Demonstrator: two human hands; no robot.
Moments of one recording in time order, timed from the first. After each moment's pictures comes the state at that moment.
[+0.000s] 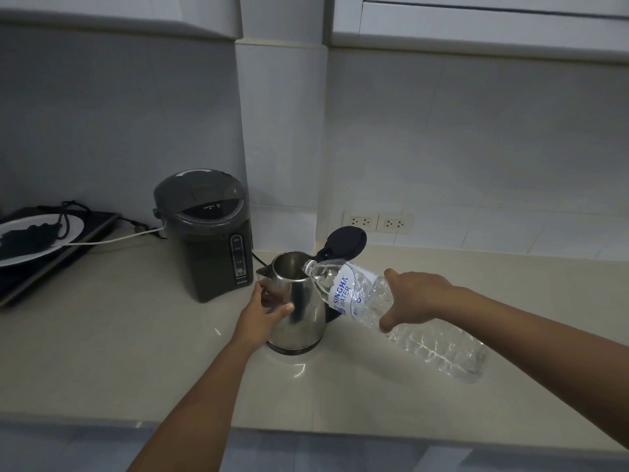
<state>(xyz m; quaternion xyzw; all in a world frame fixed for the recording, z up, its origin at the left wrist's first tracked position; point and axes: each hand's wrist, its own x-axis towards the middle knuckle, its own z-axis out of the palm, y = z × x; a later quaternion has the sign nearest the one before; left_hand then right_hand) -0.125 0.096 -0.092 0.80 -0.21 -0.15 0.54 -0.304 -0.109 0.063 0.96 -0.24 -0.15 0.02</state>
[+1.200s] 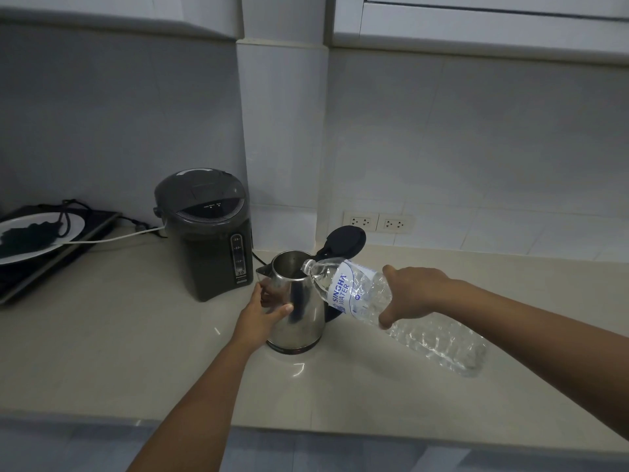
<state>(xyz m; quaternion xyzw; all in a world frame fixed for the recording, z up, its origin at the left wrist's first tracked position) -0.128 0.096 -0.092 0.80 -0.21 -0.15 0.54 -0.300 -0.109 0.070 0.96 -0.23 -0.16 0.04</state>
